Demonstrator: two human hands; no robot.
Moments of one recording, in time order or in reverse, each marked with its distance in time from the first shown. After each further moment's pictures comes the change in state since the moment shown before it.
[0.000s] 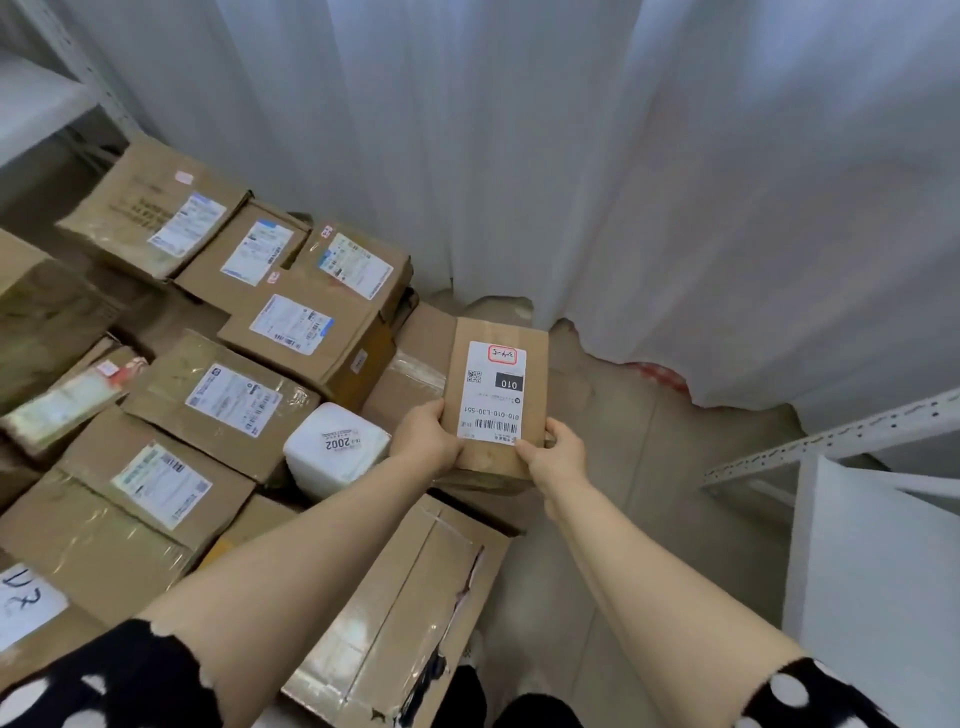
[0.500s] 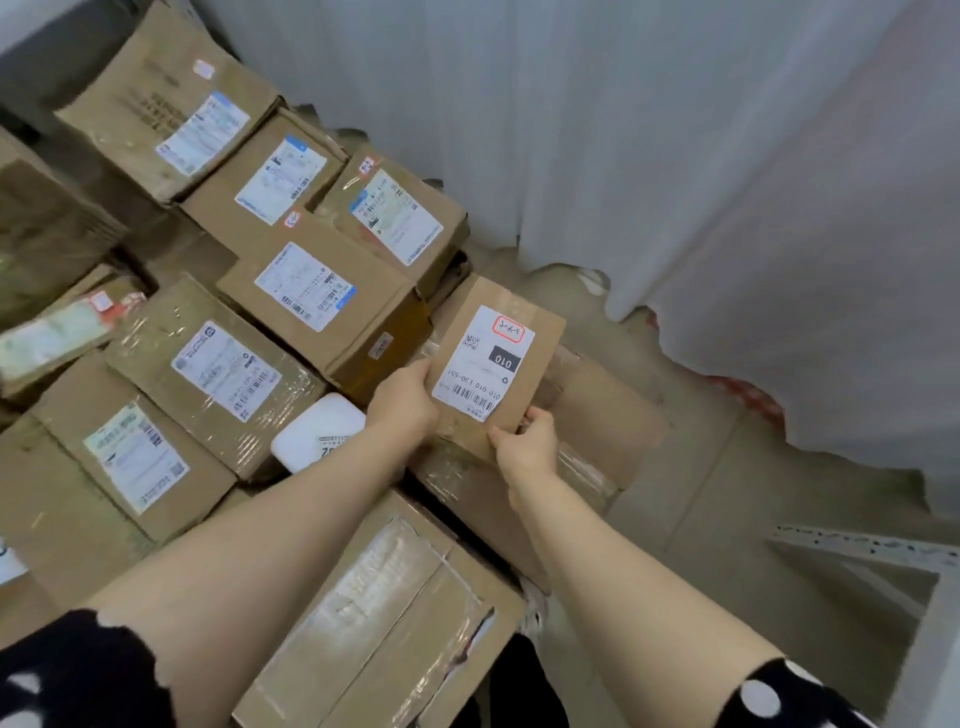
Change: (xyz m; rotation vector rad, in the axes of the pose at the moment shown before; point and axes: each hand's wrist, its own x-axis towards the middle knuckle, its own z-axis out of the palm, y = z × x) left_hand 0.143 -0.031 -0.019 0.143 0.143 -0.145; right_hand 0.135 0.020 0.112 -0.105 -0.138 0.168
